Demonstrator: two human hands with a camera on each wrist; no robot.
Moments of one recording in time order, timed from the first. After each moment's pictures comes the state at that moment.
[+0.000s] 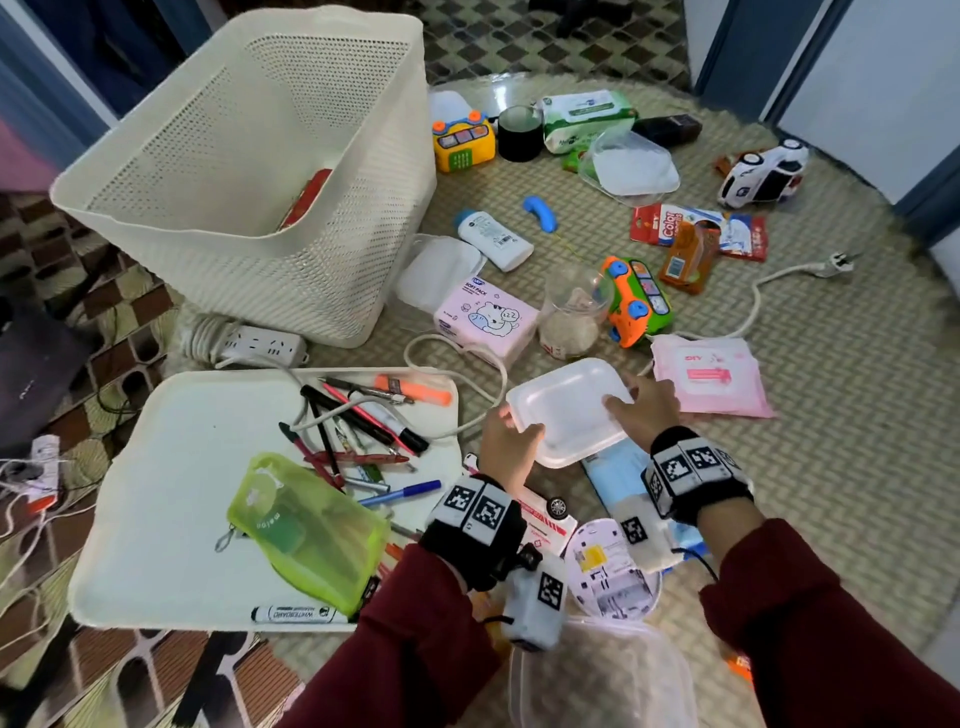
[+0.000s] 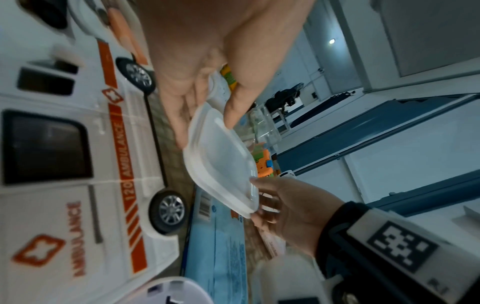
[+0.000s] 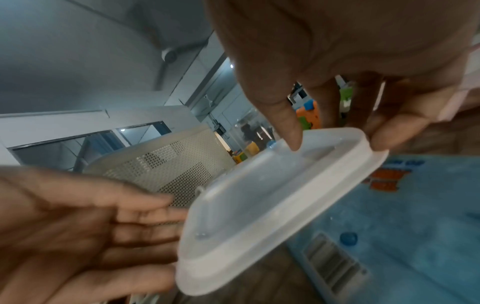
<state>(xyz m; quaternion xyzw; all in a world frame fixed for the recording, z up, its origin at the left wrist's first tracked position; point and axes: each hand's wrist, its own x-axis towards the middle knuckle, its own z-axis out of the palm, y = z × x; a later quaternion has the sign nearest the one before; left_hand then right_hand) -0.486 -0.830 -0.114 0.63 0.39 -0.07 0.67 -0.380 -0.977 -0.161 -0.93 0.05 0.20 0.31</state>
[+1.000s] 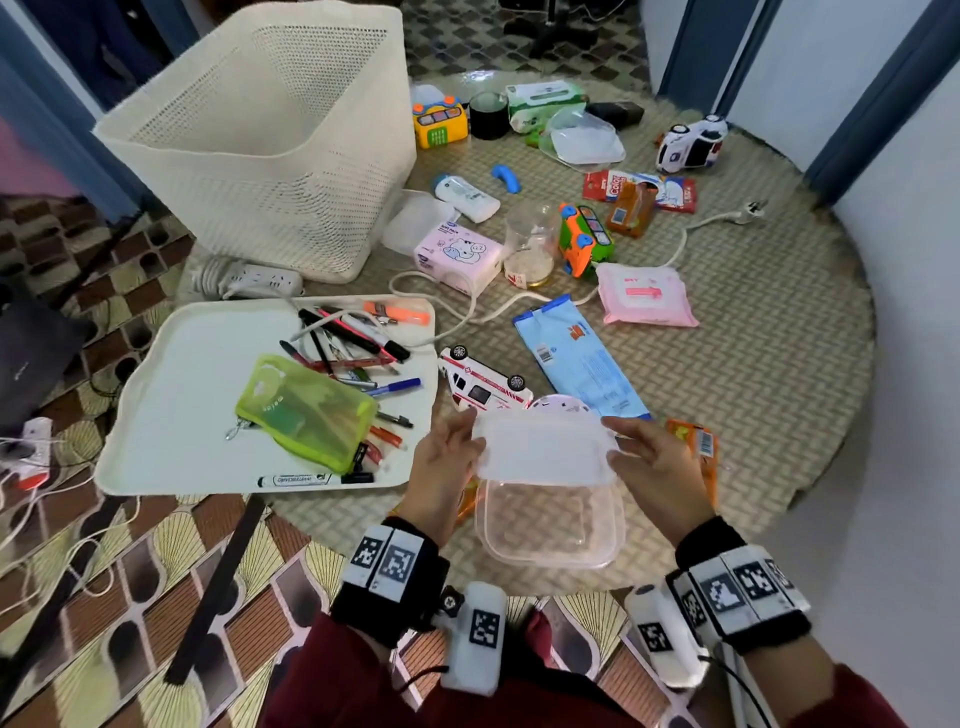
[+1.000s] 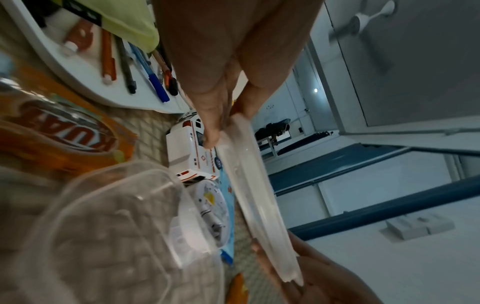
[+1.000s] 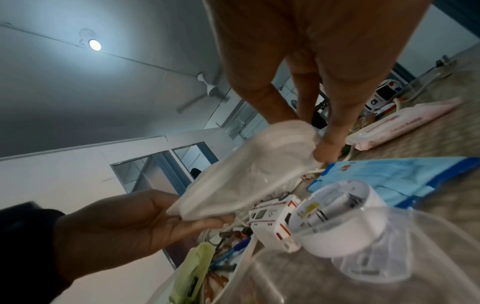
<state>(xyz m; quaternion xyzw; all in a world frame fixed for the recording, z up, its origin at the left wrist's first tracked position) -0.670 -0.861 -0.093 0.54 0.30 0.01 0.79 -0.614 -1.067 -0.100 -0.80 0.02 0.14 0.59</state>
